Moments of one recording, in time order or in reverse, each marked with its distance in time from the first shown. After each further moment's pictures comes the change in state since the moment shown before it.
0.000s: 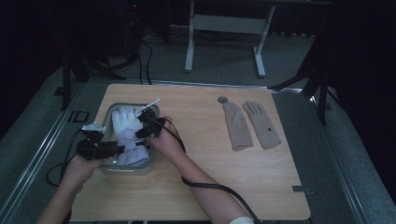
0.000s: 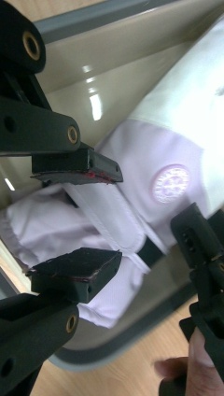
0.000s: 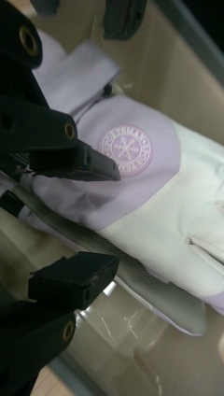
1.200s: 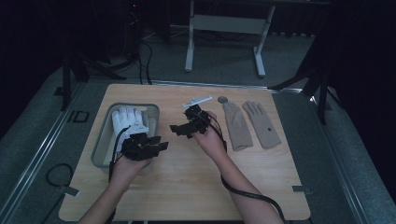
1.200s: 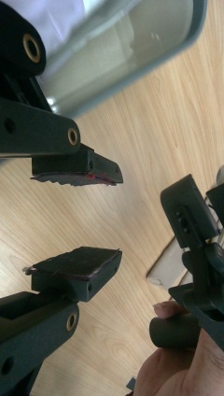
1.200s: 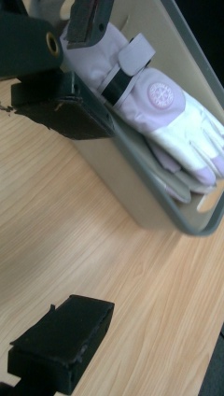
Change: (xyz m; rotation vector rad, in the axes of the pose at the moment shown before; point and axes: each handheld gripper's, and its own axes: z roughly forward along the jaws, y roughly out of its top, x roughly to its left) left arm -0.113 0.034 0.052 -0.169 -0.140 0.122; right arm -0.079 -0.062 -0.110 -0.191 -0.051 -0.031
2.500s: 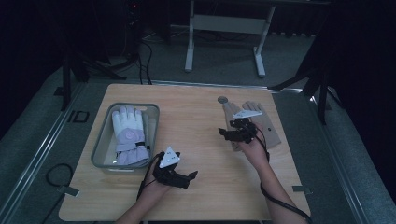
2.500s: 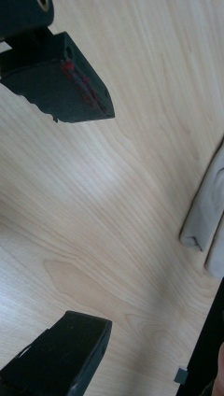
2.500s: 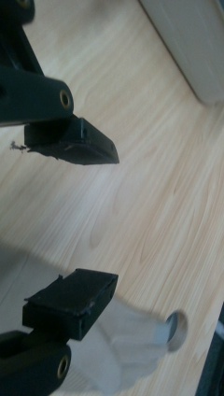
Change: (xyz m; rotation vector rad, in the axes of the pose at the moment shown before) left arm -0.050 -0.068 0.077 -0.058 -0.079 0.157; right arm -0.104 -0.100 -0.066 -0.054 -0.210 0.049
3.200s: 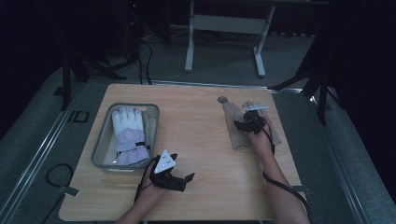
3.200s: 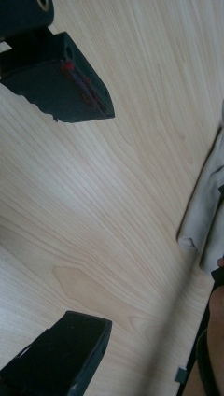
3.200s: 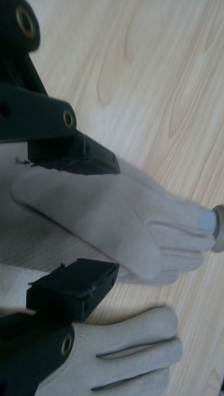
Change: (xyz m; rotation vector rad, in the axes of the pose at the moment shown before) left arm 0.002 -0.013 -0.005 -0.052 0.014 0.029; right arm -0.076 -0.015 0.044 0.088 -0.188 0.064
